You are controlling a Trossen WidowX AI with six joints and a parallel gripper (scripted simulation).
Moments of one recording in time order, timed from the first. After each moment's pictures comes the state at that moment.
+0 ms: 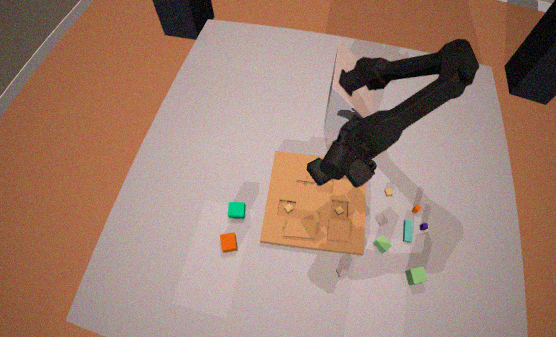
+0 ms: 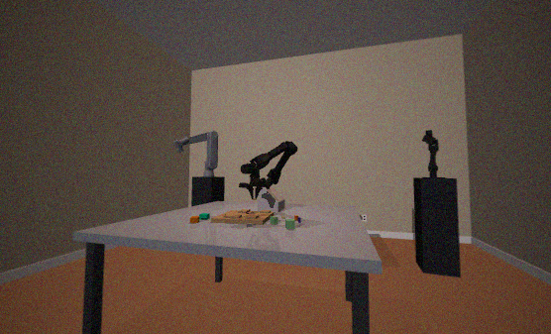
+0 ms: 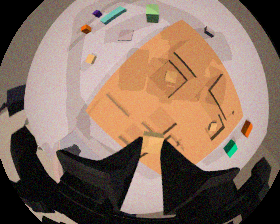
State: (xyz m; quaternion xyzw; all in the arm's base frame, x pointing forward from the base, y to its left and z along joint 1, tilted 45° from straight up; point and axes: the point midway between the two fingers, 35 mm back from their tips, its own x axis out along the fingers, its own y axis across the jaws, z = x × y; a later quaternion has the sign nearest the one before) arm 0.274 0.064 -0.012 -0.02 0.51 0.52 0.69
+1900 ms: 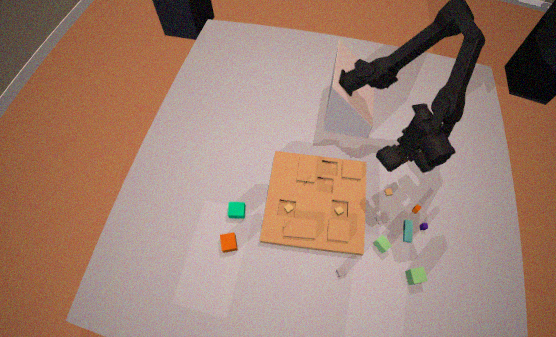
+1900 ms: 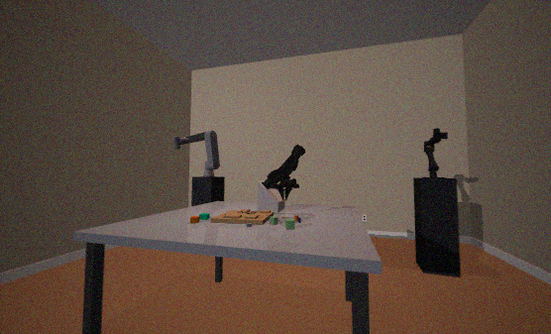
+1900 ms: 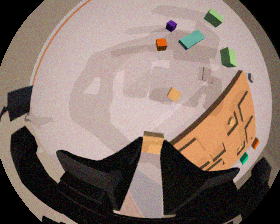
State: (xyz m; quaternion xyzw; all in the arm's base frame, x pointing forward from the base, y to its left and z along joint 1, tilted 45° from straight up) arm 0.178 0.185 0.108 -0.02 0.50 0.53 0.68
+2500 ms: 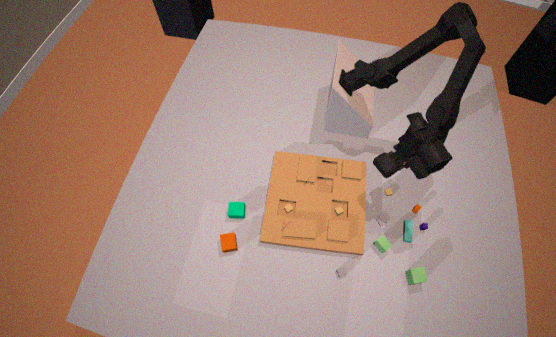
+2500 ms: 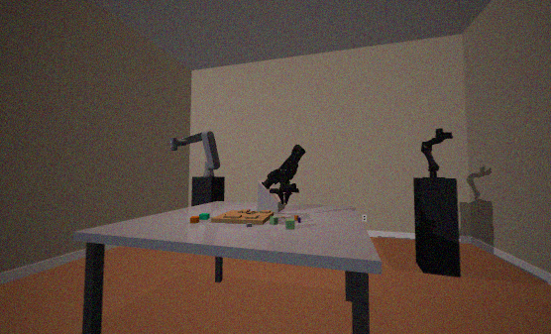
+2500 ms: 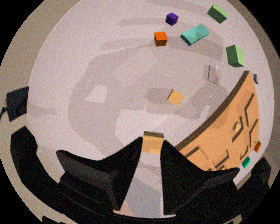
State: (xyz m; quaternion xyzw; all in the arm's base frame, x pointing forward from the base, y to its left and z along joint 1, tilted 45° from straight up) arm 0.181 0.206 0.087 -0.02 0.50 0.53 0.68
